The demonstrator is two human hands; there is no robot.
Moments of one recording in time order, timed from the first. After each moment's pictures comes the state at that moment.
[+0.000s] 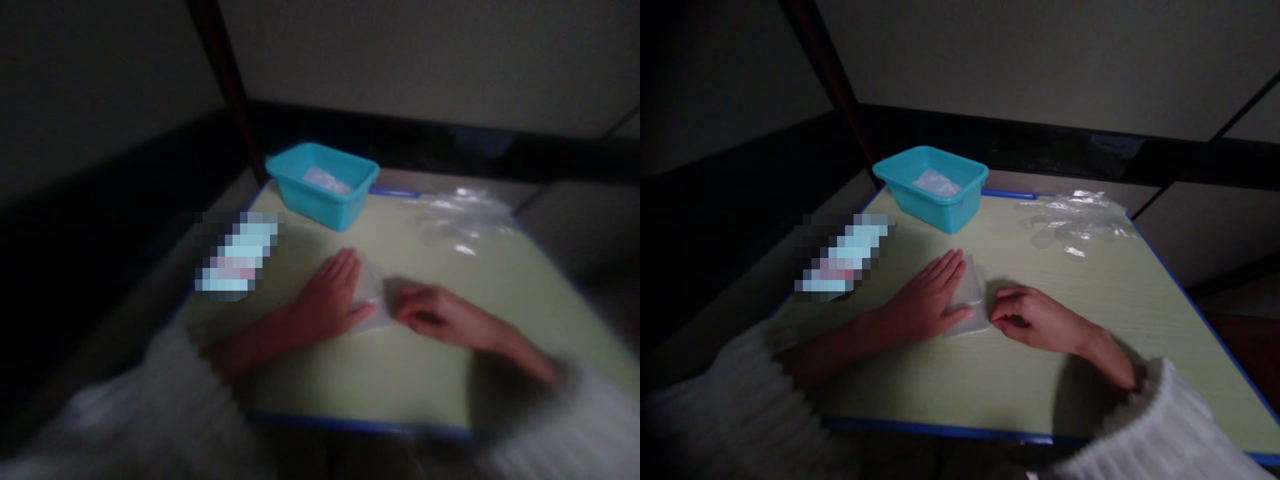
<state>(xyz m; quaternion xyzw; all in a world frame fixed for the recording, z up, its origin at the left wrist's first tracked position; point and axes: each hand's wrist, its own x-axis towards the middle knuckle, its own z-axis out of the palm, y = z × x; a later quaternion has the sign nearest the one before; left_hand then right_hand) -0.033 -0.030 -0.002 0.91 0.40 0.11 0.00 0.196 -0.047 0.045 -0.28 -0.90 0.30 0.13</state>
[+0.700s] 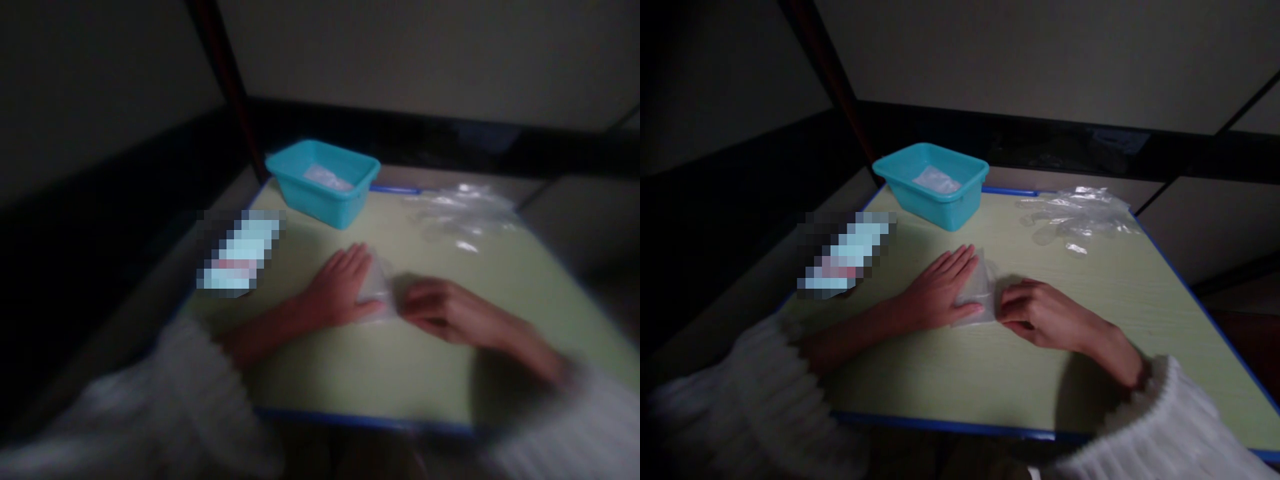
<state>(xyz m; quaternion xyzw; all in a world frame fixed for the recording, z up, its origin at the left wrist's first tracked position) -0.026 -0.015 -0.009 0.92 0.38 0.11 0.02 0.203 -0.048 0.048 -0.24 -0.95 0.19 0.10</state>
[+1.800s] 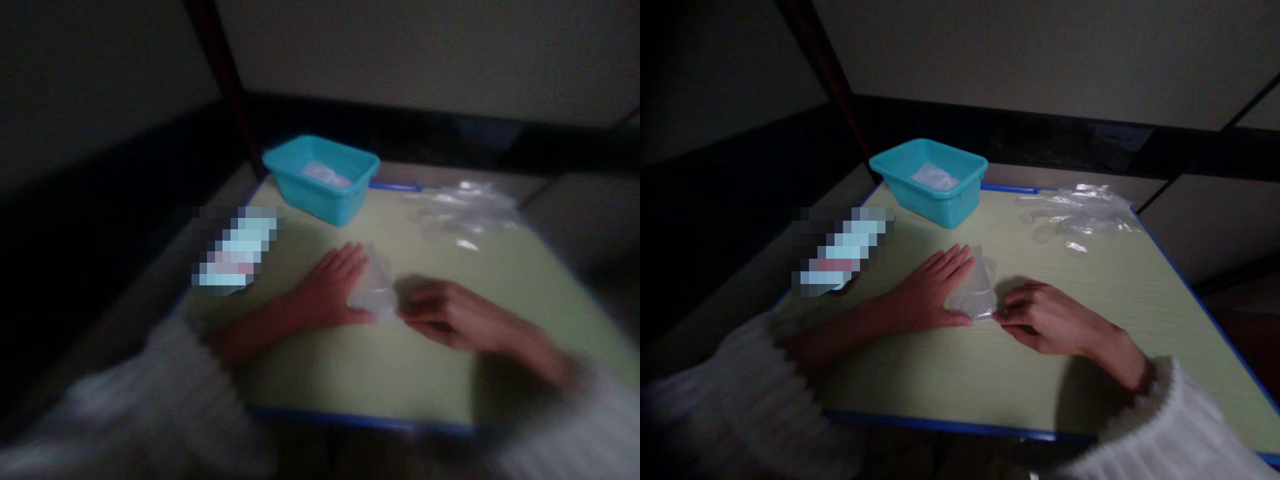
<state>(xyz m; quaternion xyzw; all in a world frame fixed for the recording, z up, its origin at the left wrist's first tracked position) -0.040 -0.016 -0.007 0.93 0.37 0.09 0.03 0.210 -0.050 0.043 -0.23 -0.96 0.14 0.07</state>
